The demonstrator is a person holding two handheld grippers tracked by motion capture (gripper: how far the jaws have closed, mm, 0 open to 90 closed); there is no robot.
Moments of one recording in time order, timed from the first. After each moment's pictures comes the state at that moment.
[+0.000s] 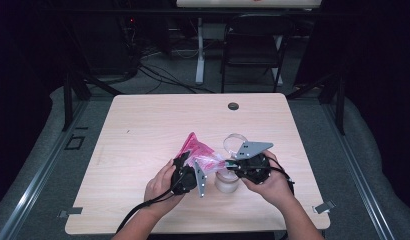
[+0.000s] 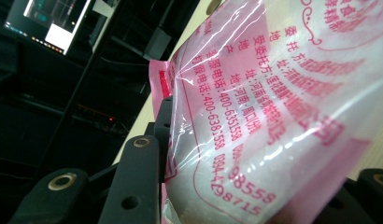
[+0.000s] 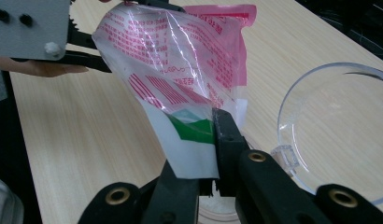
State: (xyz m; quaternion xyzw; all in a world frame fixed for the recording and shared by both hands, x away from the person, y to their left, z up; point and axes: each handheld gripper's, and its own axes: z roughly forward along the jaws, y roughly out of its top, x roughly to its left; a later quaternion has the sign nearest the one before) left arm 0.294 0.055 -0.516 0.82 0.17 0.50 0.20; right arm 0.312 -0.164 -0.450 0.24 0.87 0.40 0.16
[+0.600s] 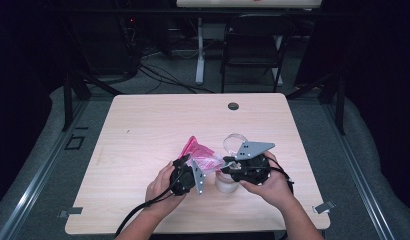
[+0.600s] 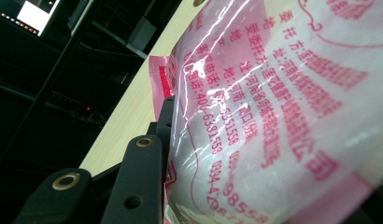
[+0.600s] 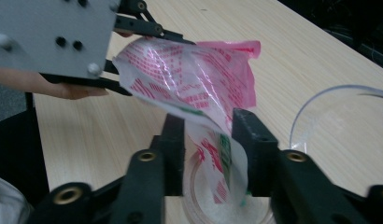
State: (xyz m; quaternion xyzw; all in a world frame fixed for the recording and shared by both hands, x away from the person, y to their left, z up) left arm 0.297 0.055 -0.522 0.83 0.20 0.46 0.23; right arm 0.310 -0.162 -0.447 0.22 0.86 0.43 0.15
